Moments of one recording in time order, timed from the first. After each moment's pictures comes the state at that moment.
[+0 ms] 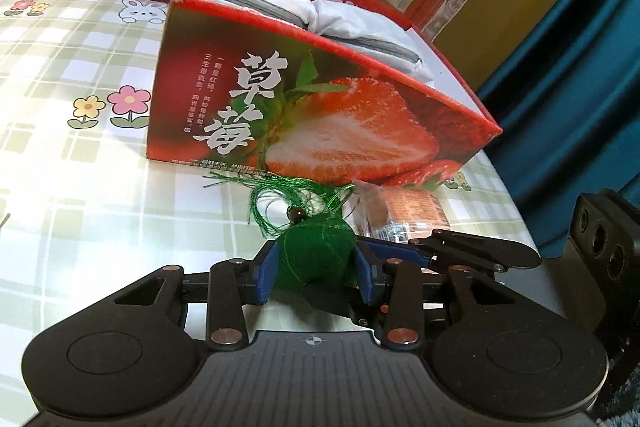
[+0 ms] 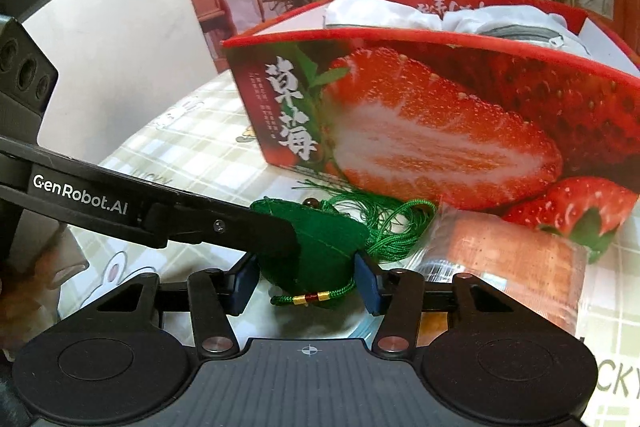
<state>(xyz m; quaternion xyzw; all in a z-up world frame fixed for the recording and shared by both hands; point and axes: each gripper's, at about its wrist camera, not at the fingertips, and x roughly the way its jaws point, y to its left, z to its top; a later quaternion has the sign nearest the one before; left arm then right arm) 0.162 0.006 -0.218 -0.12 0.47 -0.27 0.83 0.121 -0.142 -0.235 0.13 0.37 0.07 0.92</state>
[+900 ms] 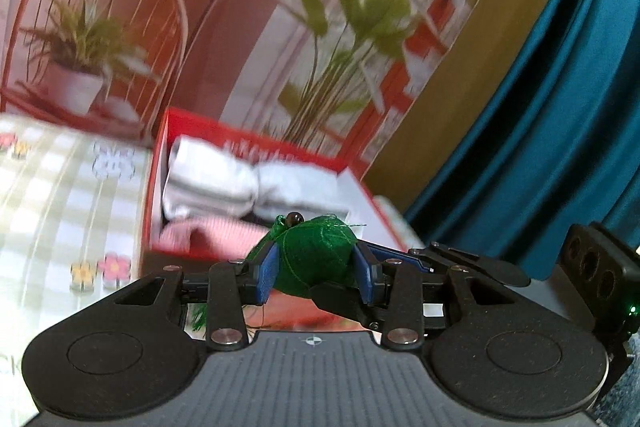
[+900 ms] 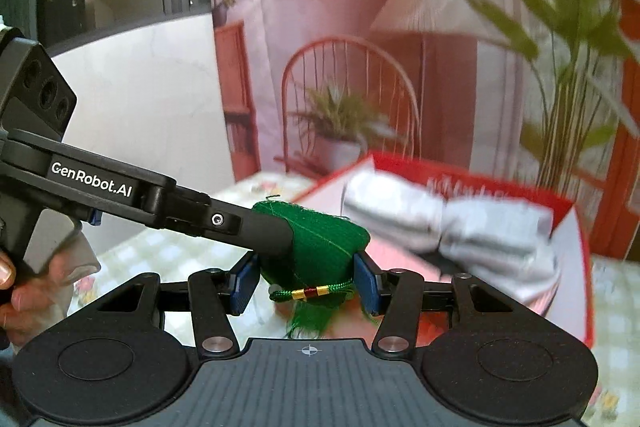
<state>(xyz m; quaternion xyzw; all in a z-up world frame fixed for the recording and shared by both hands) 0.182 0.019 -0.102 -0.15 0.33 -0.30 0.88 0.133 -0.151 -0.120 0.05 0.23 0.07 0.97</state>
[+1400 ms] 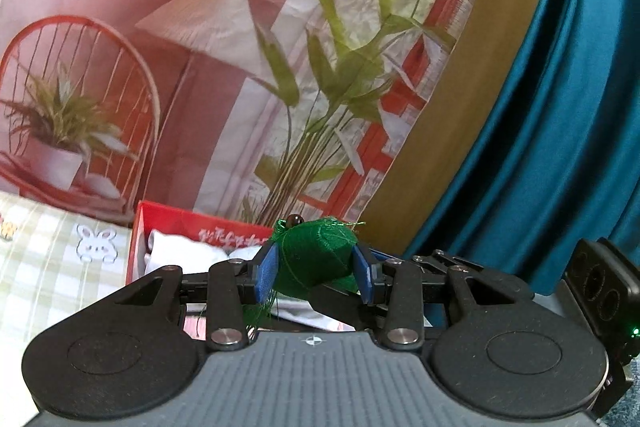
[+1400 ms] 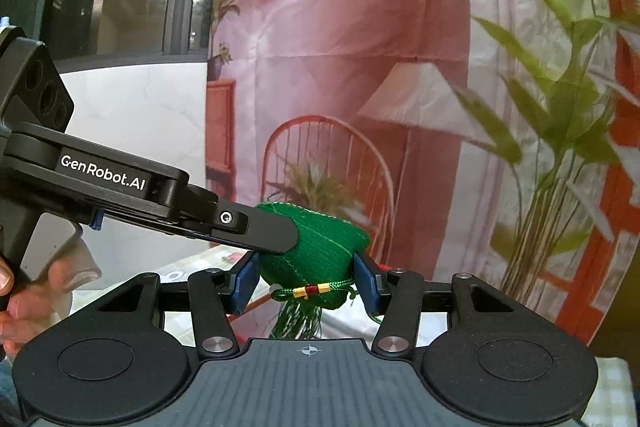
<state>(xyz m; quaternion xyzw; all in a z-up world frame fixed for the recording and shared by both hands) 0.203 -0.007 -0.055 -0.14 0.26 -0.31 0.90 0.152 -0.167 -0.064 0.00 0.15 0.04 0.99</state>
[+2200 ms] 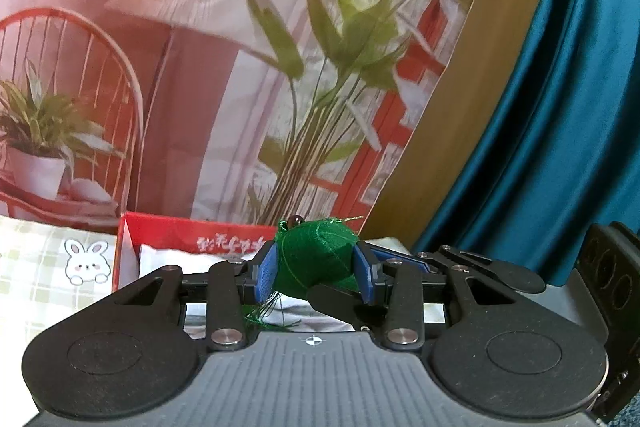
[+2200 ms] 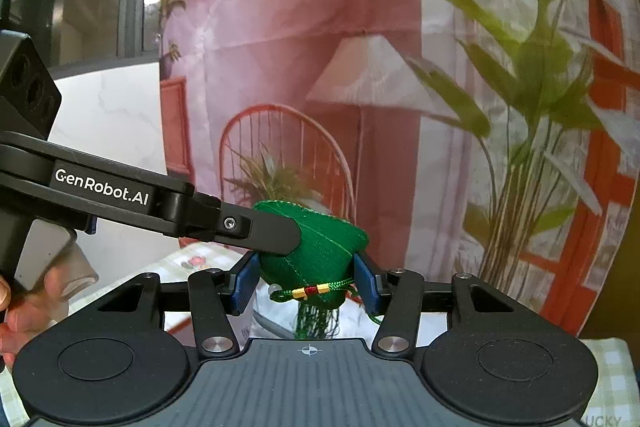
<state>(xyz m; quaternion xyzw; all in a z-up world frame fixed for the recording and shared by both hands) 0.267 -0.040 -0.077 -0.09 0.30 -0.31 0.90 0.195 -0.217 -0.082 0.04 0.18 0.00 0.98</state>
